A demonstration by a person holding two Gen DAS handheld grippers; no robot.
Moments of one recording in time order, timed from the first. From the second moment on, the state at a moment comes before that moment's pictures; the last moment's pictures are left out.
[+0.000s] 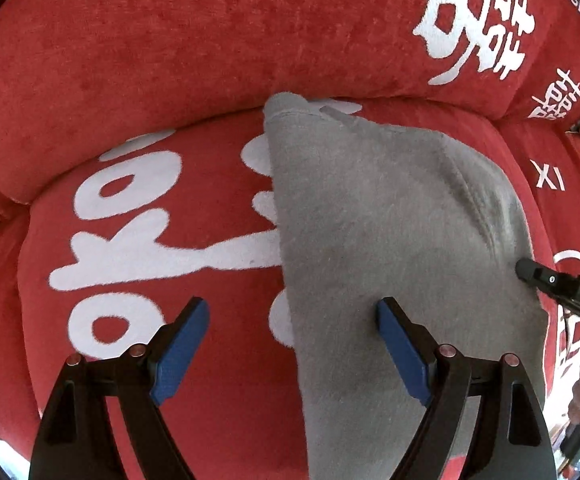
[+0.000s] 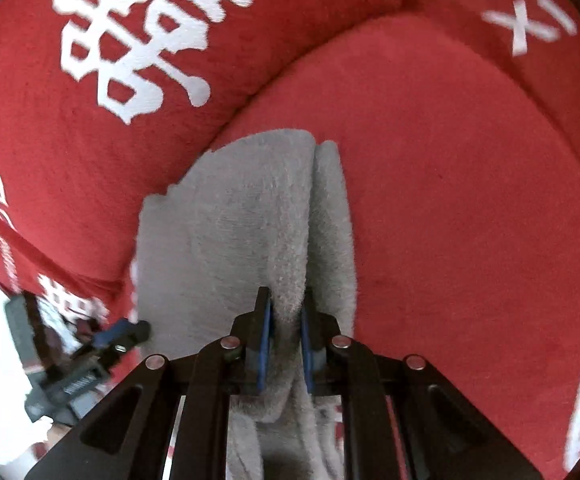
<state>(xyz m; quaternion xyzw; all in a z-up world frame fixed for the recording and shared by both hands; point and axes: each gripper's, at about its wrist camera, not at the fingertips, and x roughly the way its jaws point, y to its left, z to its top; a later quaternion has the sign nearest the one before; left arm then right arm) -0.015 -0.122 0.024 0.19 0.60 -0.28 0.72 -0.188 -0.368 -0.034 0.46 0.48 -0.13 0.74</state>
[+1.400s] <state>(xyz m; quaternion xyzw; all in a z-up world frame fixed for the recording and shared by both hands) -0.077 -0.087 -0.002 0.21 0.64 -0.29 0.68 -0.192 -0.269 -0.003 0.32 0.59 -0.04 0.74</state>
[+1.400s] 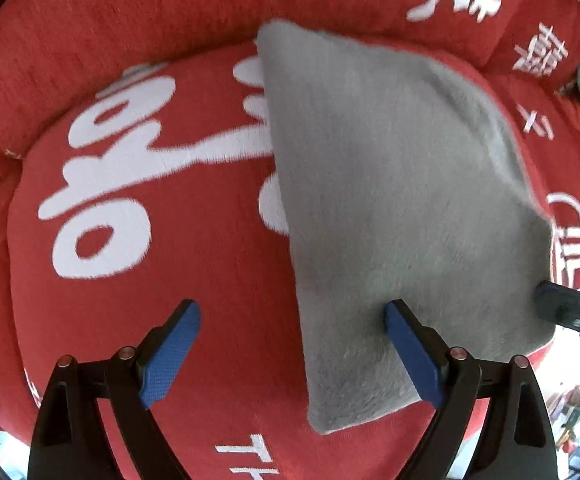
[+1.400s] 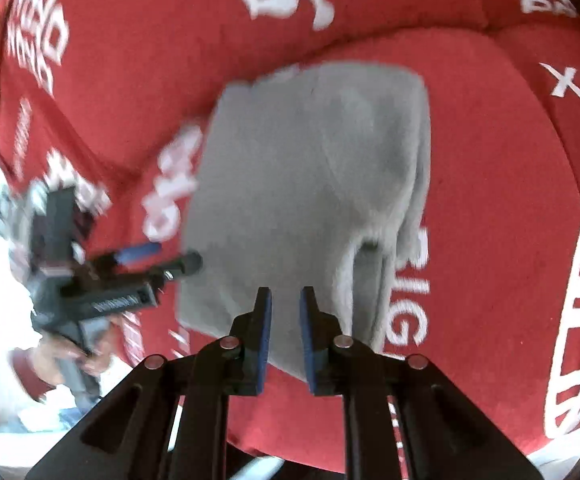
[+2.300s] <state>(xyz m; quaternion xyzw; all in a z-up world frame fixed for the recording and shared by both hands) -0.103 -0.084 0.012 0.22 0.65 -0.24 0.69 -0.238 -0.274 -0.023 0.30 0.63 -0.06 0.71</state>
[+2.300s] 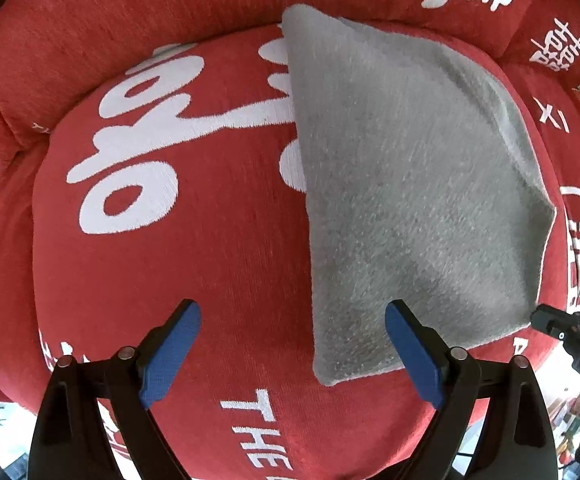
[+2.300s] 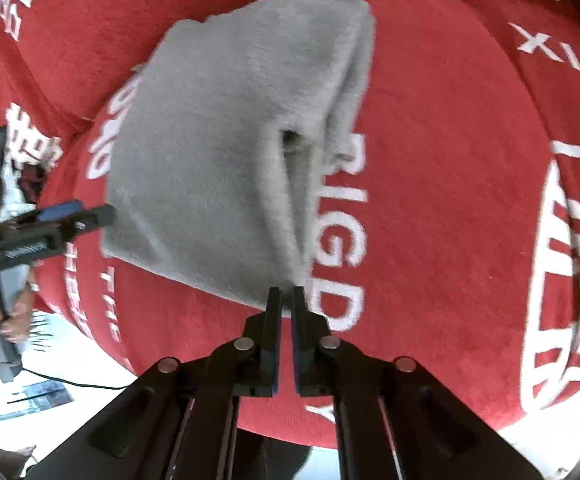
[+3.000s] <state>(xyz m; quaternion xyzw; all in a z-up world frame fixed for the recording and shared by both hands) -0.086 -0.100 0.029 0.21 0.65 -0.25 0.69 -0.233 -0.304 -0.003 0.35 0.59 -0.10 0.73</state>
